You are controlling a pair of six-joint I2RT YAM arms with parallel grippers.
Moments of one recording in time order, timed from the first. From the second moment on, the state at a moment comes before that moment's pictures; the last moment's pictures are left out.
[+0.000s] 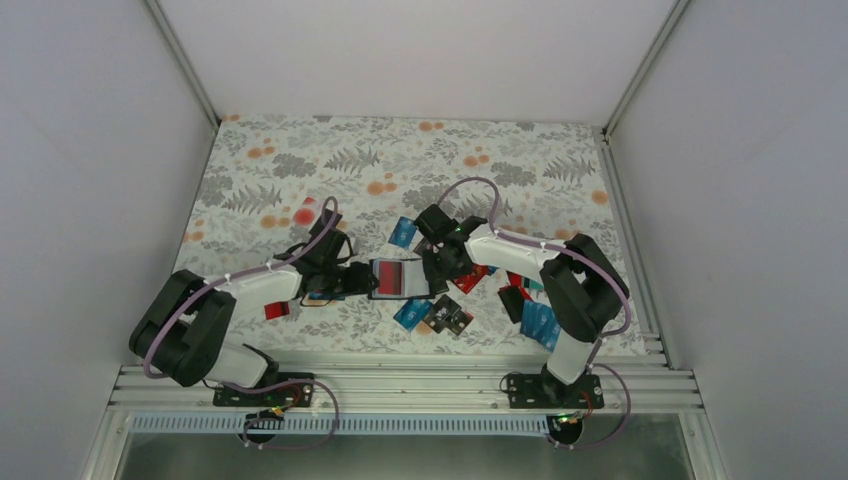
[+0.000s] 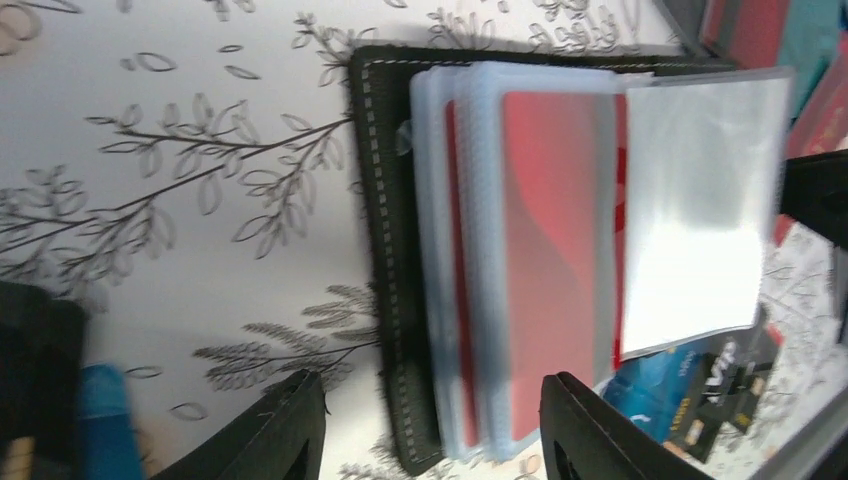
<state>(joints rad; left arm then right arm) -0.51 1.41 0.56 -0.21 0.36 -0.62 0.77 1.76 1.12 -0.68 0.03 0.60</state>
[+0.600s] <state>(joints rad) -0.50 1.48 0.55 0.00 0.51 -0.66 0.77 1.76 1.07 -0.59 -0.03 0.60</state>
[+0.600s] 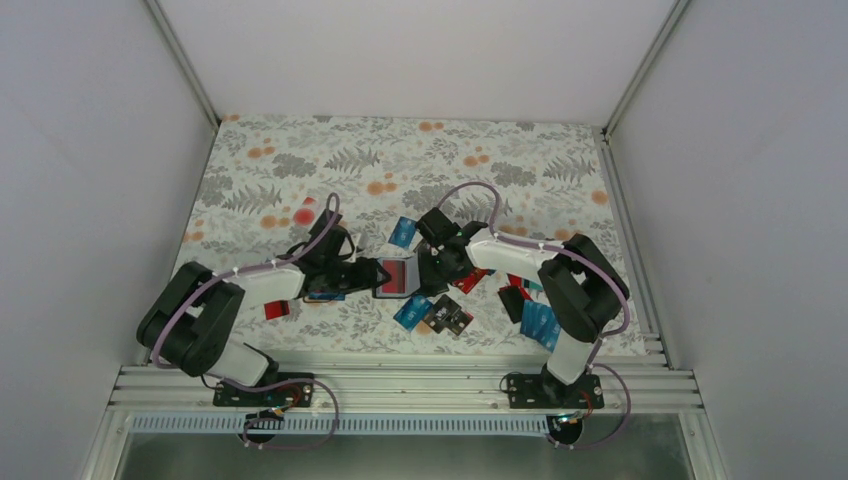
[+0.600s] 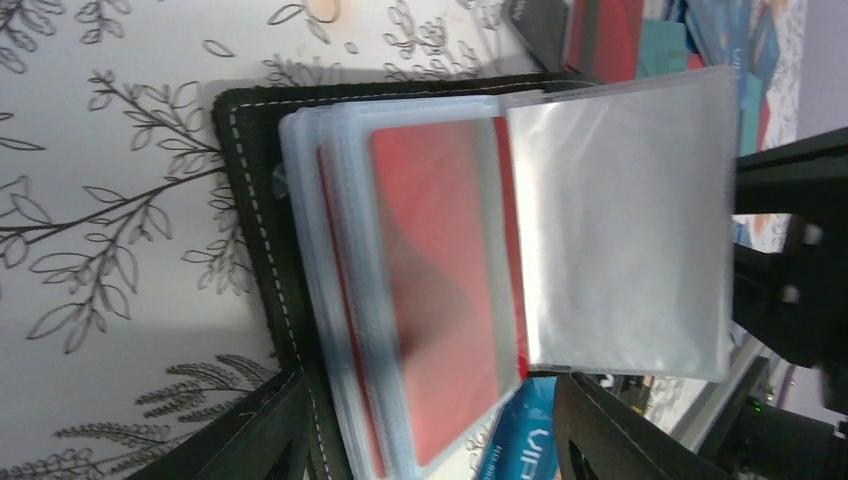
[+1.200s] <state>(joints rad) -0.51 1.40 0.70 -0.17 0.45 -0.63 0.77 1.76 1.05 -0.56 -0.05 0.61</state>
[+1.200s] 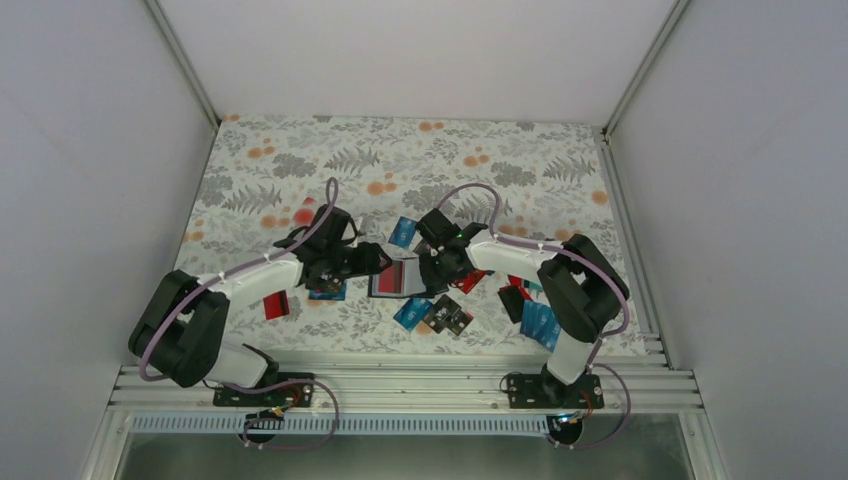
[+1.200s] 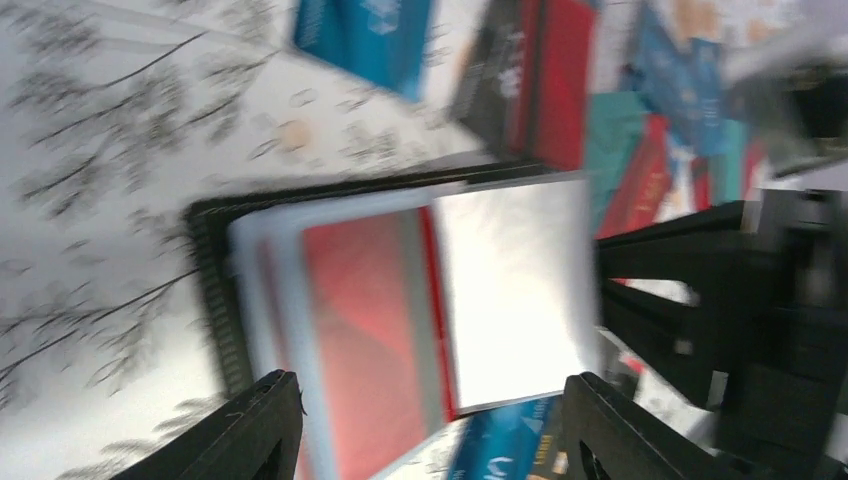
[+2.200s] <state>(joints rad) -0.50 1.43 0.58 0.04 0.62 -0.72 0.79 1.78 1.05 -0.51 -0.09 0.63</state>
